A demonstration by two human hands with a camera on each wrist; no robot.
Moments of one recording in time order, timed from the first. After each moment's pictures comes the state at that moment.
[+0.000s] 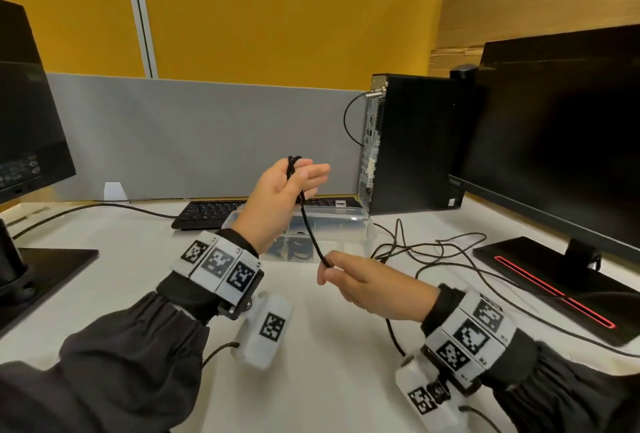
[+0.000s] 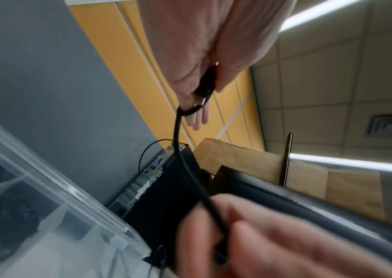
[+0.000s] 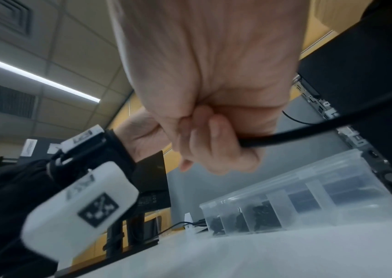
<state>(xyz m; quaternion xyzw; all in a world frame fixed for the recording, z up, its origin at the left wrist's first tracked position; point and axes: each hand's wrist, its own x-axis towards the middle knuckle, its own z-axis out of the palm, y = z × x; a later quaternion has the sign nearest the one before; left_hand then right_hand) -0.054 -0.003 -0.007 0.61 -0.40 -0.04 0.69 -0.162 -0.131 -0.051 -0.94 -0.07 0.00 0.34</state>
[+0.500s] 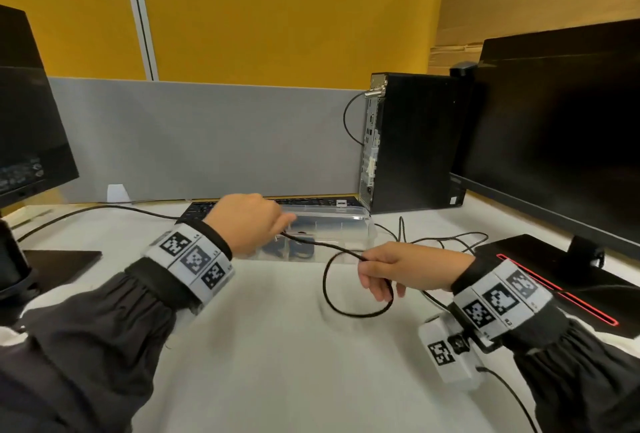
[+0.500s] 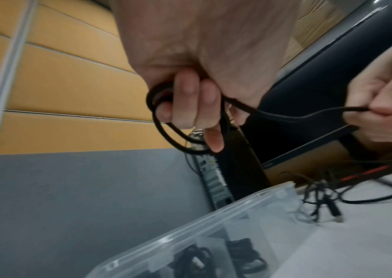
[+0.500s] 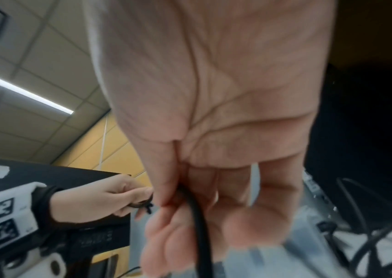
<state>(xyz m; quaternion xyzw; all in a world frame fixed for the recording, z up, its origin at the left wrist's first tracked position) -0.020 0.026 -0.014 0.89 -0.41 0.20 -0.07 -0.164 -0.171 -0.033 -0.94 -0.01 0.11 0.32</state>
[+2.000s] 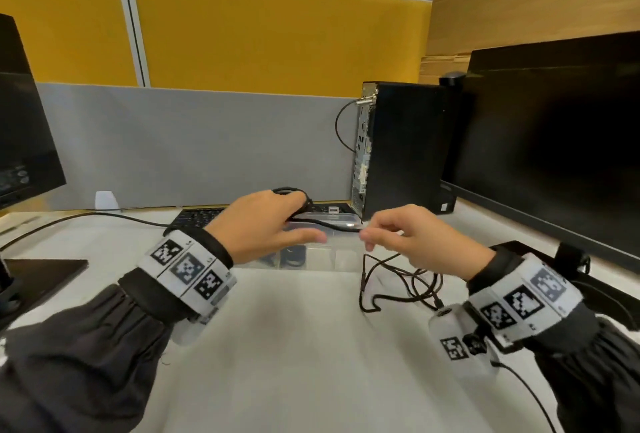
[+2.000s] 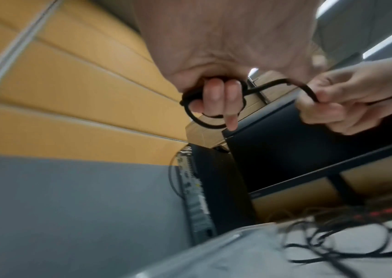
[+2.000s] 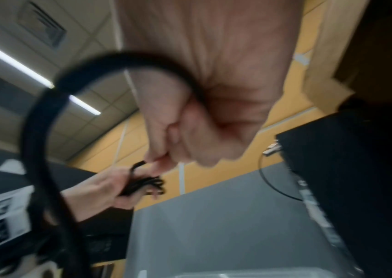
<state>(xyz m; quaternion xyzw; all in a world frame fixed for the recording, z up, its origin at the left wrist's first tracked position) -0.038 0.016 0.000 0.82 -0.53 0.20 0.09 -0.182 -0.177 0.001 -0.95 -0.06 -0.17 0.24</state>
